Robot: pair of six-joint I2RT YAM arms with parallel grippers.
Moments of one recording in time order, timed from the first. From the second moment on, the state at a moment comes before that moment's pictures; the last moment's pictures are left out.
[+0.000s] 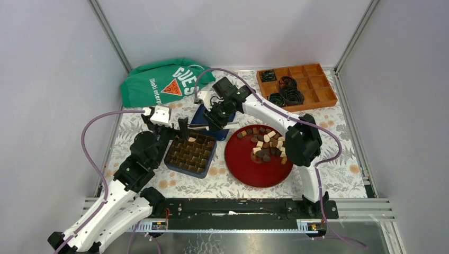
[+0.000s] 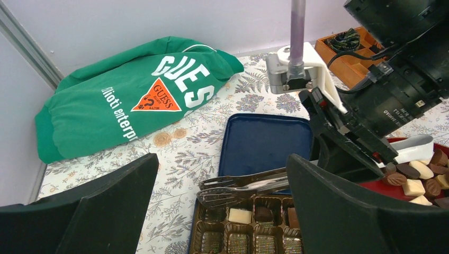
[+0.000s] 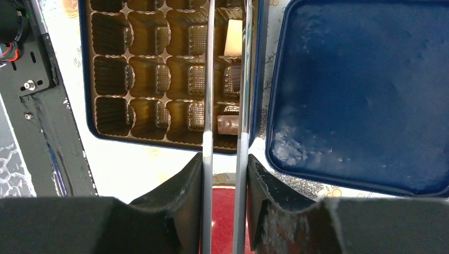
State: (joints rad) left arm -0.61 0.59 0.65 -0.10 -0.41 0.03; right arm 0.76 2.08 1.86 -0.81 -0.54 -0.34
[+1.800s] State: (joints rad) left arm -0.53 1.00 0.85 -0.50 -0.28 -0.30; right arm 0.12 1.21 1.09 -0.77 -0.91 -0.44
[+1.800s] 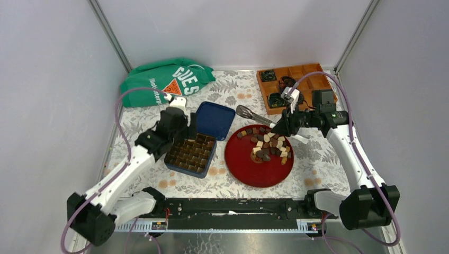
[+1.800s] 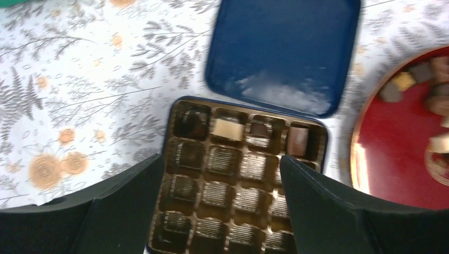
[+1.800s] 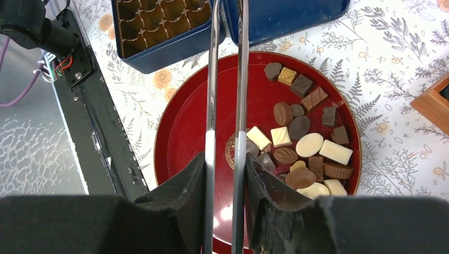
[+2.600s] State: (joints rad) left arm -0.16 1.37 0.90 -0.53 0.00 -0.16; right arm 0.01 1.16 0.96 -0.69 -1.03 -0.43
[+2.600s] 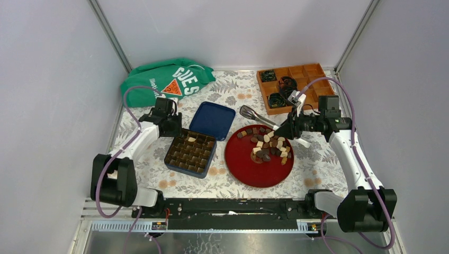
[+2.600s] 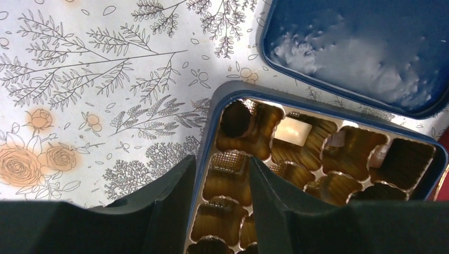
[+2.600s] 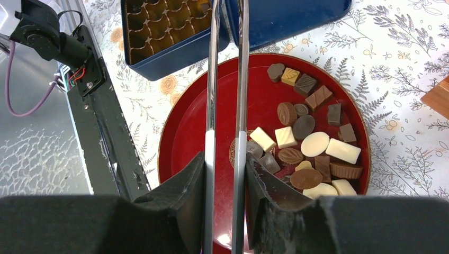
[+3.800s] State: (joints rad) left arm -0.14 1.31 0.92 -0.52 0.04 -0.09; right arm -0.03 1.16 0.96 -0.70 -1.04 -0.45
